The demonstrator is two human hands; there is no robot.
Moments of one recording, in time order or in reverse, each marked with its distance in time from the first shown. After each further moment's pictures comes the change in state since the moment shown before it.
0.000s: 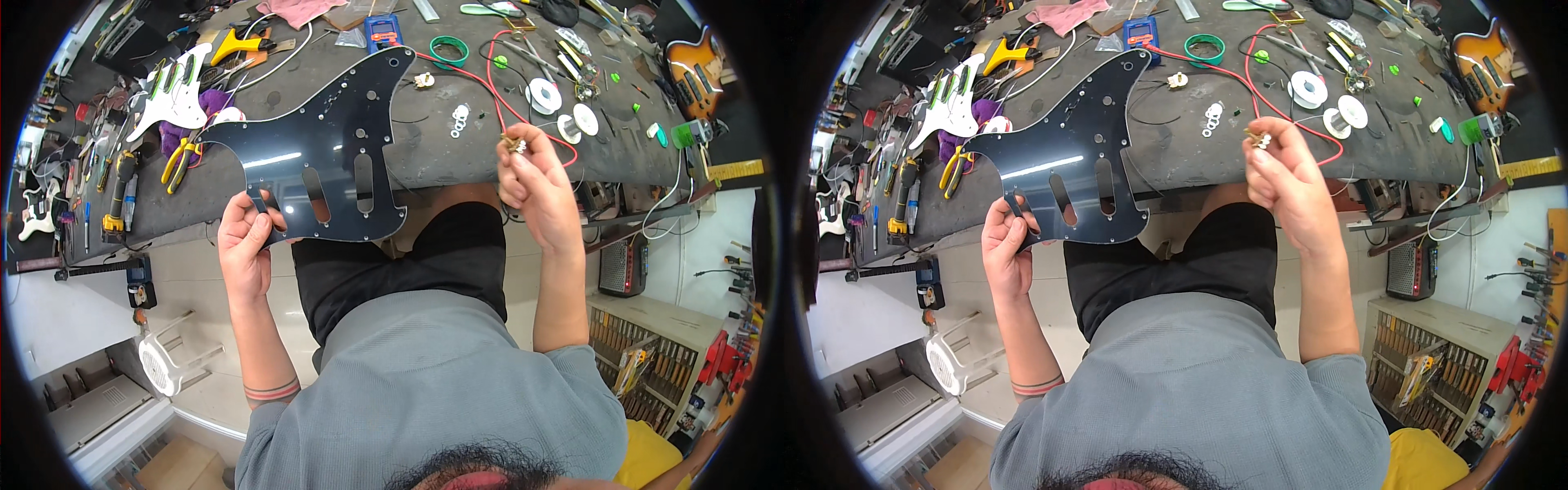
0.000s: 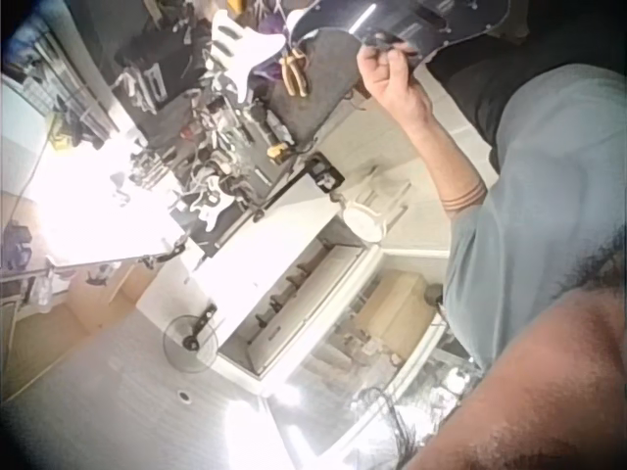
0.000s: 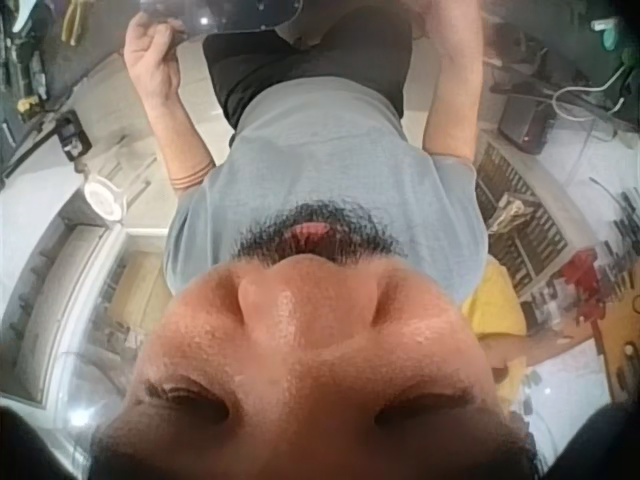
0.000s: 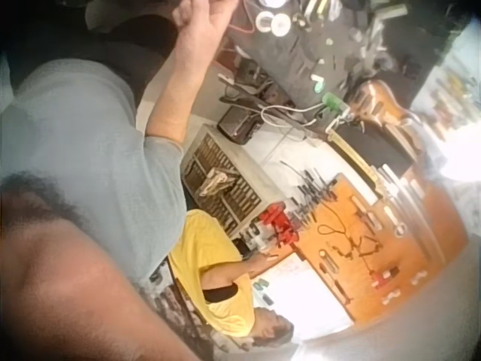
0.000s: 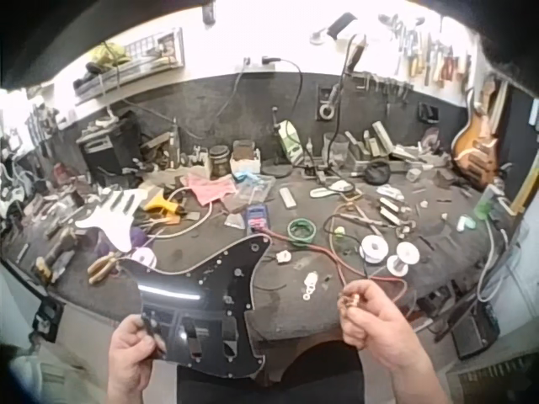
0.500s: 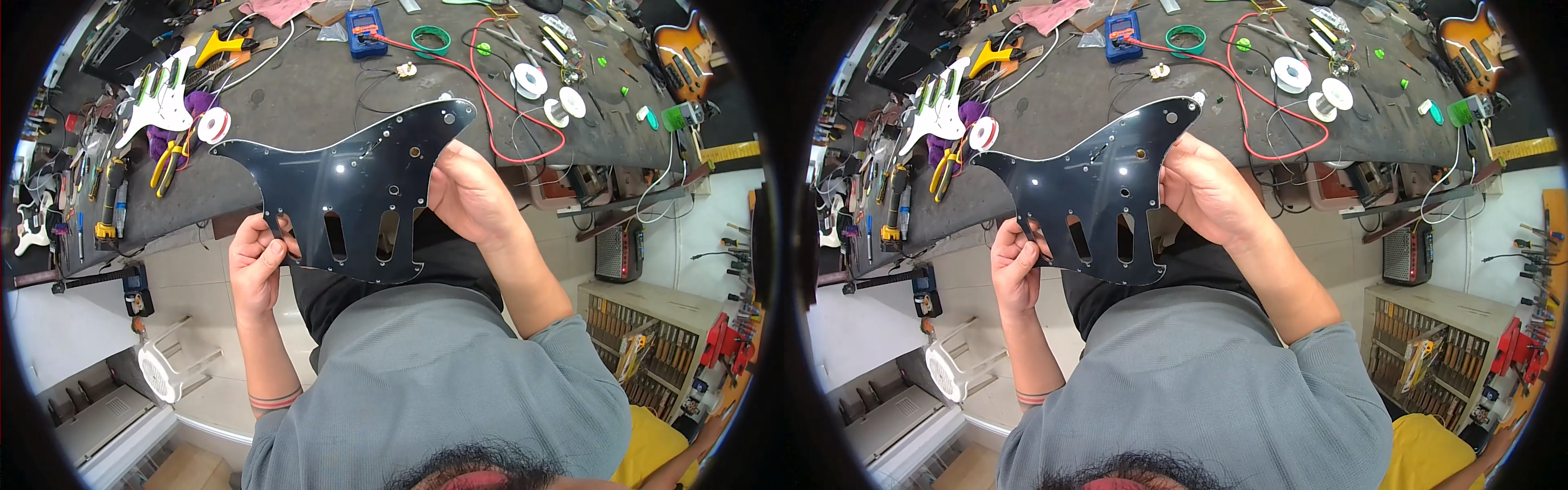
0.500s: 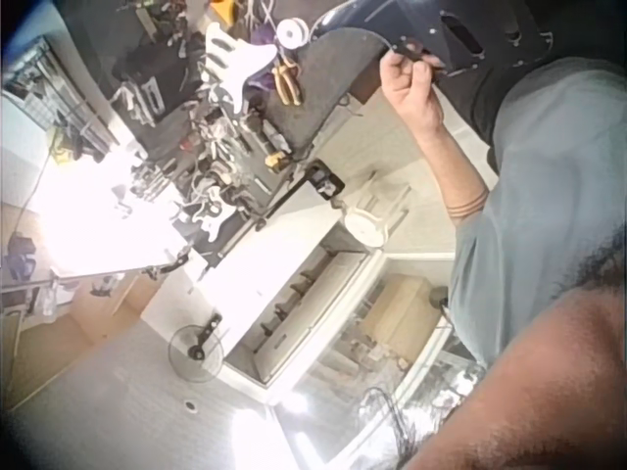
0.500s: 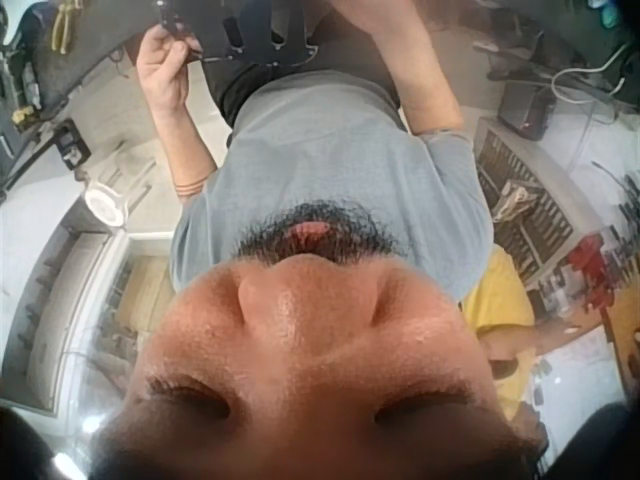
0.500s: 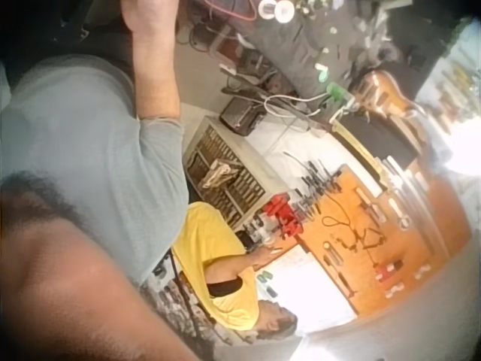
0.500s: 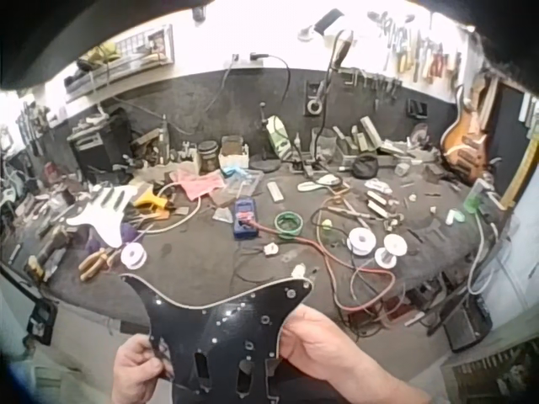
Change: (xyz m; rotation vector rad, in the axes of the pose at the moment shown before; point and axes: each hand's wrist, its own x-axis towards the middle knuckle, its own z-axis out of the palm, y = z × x) left_hand -0.031 -0.020 -0.001 -0.060 -0.175 -0.078; right_hand 0.006 0.035 0.069 0.333 -0.163 0.255
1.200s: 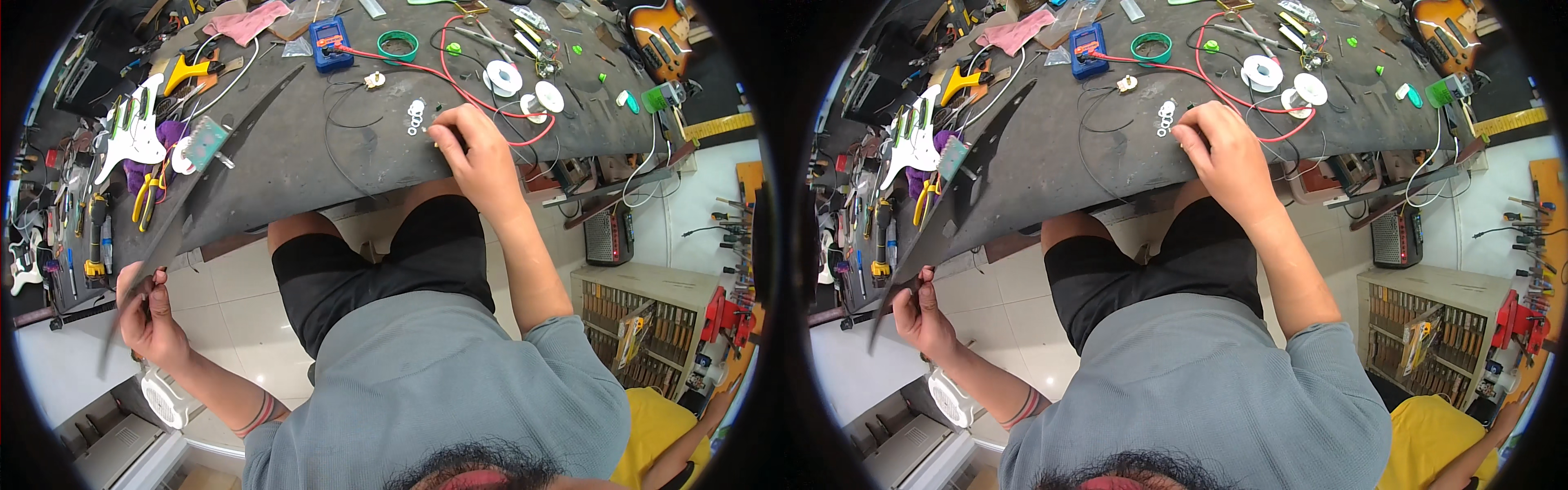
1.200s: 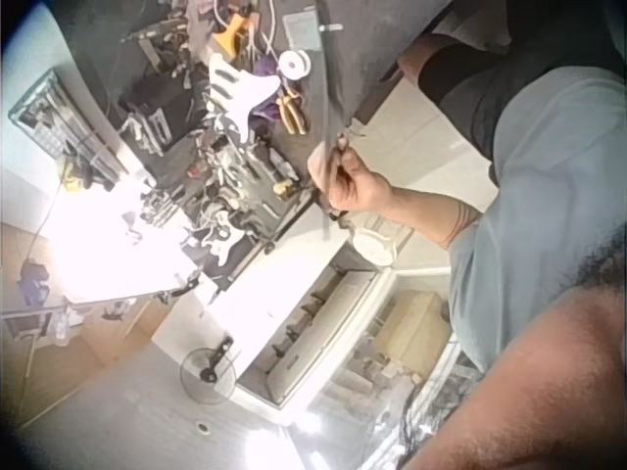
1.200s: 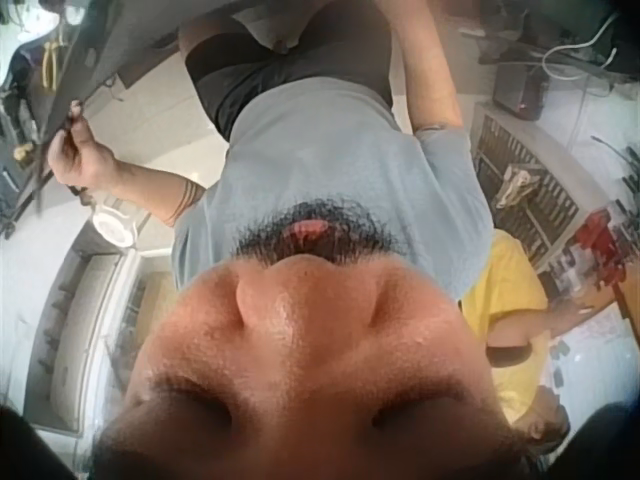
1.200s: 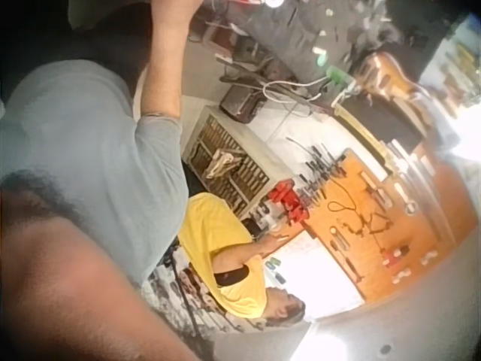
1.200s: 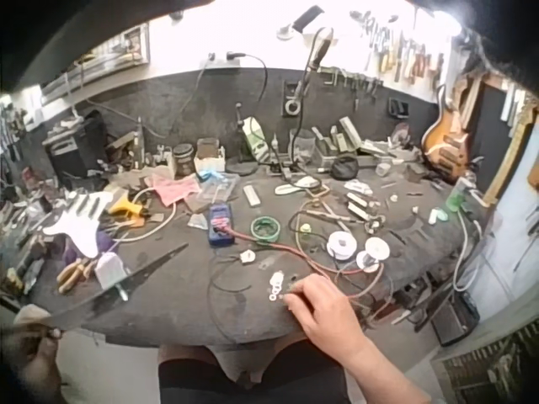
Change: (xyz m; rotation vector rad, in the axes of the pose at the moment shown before) left_hand 0.000 0.104 -0.048 0.769 0.197 0.688; right_hand 0.015 -0.036 -0.066 -1.388 0.387 -0.680
